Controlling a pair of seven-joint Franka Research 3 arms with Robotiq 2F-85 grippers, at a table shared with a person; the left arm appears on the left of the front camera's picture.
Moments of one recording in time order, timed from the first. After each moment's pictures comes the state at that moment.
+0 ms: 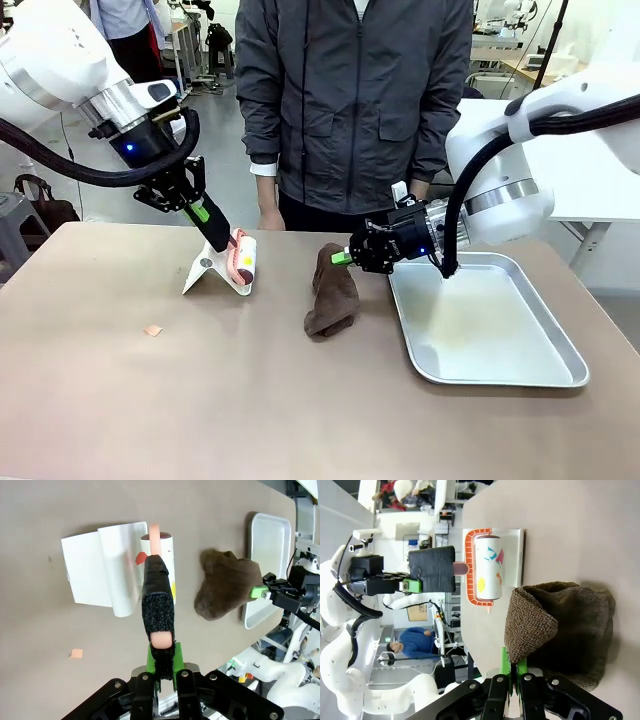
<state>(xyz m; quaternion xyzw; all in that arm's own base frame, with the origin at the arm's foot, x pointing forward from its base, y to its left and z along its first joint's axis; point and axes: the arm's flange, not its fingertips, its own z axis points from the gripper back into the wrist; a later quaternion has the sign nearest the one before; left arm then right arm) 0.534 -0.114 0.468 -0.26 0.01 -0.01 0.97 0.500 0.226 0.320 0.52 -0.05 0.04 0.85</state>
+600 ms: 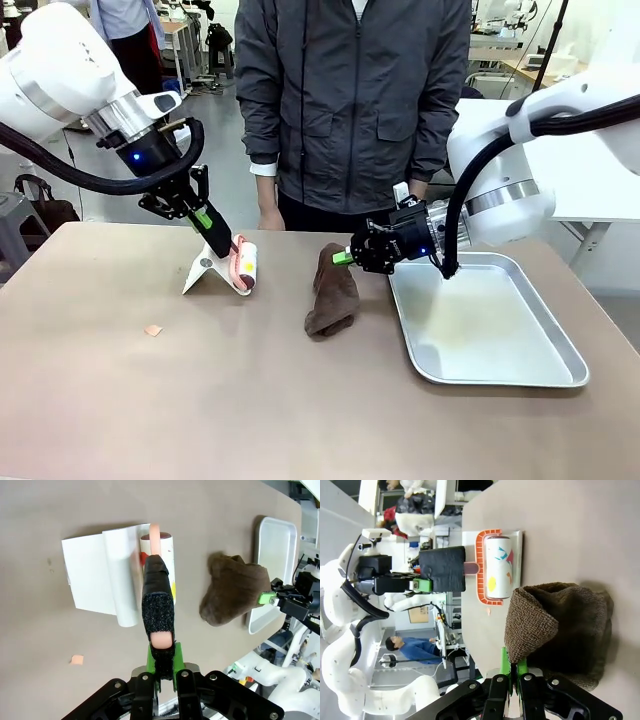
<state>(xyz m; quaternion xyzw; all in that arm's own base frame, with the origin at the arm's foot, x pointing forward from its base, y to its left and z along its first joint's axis) 0.541 -0.117 0.448 -0.25 0.02 0.00 0.97 0.501 0.225 0.318 0.52 -0.05 0.03 0.85</state>
